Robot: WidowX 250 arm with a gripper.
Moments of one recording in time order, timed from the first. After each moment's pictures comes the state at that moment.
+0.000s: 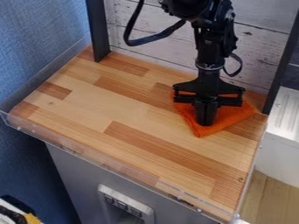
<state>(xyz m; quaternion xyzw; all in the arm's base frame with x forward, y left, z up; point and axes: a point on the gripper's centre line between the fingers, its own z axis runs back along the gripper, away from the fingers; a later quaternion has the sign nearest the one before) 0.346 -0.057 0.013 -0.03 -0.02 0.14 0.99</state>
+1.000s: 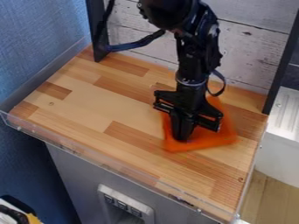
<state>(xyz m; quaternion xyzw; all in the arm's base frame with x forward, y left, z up) 0.298 -0.042 0.015 0.01 0.00 0.00 1.00</state>
